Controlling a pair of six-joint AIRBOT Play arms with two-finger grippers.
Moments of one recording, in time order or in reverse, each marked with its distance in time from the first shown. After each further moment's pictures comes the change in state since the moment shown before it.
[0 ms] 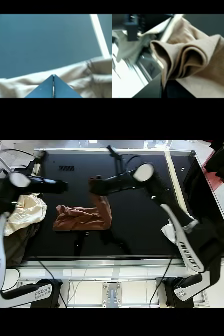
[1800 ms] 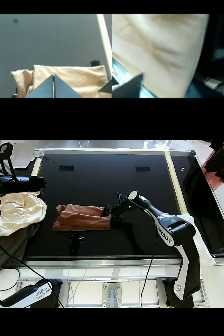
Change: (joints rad) left arm 0.148 0.103 -0.002 0.001 -0.083 0.000; right arm -0.146 -0.389 -0.144 0.112 0.179 0.180
